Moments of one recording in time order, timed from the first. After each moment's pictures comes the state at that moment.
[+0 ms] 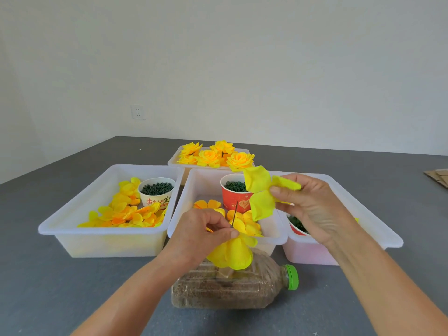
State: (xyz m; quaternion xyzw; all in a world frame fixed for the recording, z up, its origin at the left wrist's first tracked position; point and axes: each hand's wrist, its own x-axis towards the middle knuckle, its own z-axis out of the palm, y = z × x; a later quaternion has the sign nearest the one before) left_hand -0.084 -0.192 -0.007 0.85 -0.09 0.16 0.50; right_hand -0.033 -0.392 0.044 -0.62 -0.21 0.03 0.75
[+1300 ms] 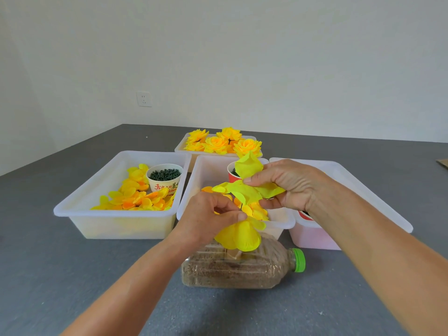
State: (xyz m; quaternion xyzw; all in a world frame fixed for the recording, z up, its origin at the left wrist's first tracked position) left_hand -0.085 -0.191 -0.005 0.83 -0.11 0.15 0.52; right_hand -0.032 -0.345 0.072 -0.75 -0.08 0.23 0.61
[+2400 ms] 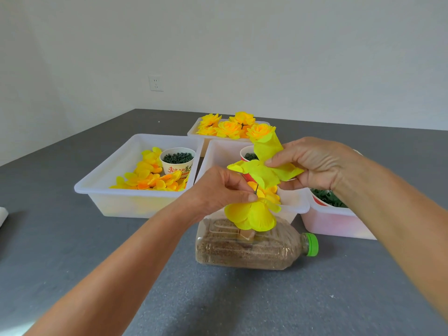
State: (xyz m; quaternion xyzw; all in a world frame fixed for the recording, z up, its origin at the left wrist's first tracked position) left_hand -0.078 -0.178 0.007 0.81 -0.11 0.03 0.58; right_hand -0.037 -0.349 0.081 -0.77 -0.10 0.24 0.59
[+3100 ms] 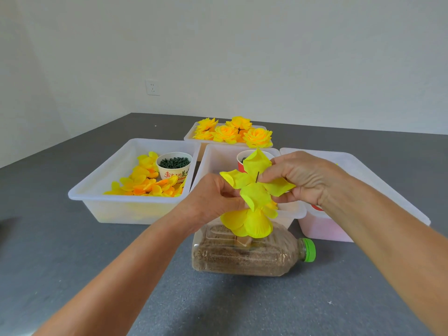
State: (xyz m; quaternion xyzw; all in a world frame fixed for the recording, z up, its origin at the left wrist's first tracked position) left_hand -0.081 -0.180 0.005 0.81 -0.09 0.05 0.58; right_hand -0.042 -0.341 0.068 -0.79 -0.07 0.20 0.57
